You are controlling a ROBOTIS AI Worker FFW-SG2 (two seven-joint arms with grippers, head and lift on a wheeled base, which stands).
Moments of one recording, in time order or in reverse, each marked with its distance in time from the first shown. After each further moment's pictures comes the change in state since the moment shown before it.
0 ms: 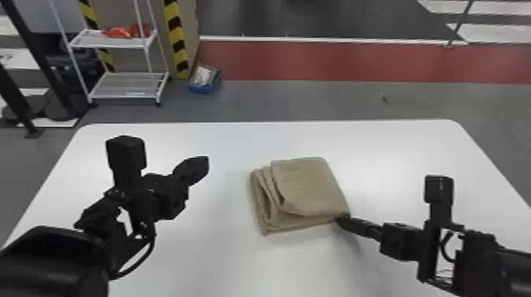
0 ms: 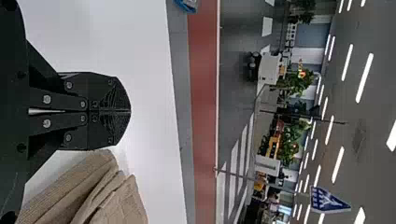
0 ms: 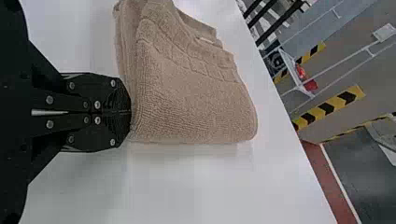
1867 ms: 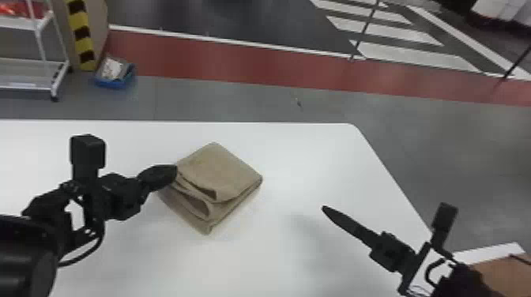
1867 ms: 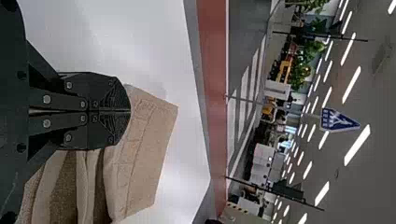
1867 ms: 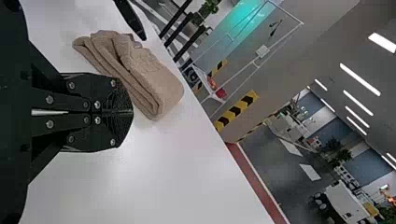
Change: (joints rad) left arm -0.295 -0.043 -0.191 0.536 -0.025 -0.239 -0.286; right arm 0.126 0.000 -0.433 -0.036 -0.280 -0.148 0.234
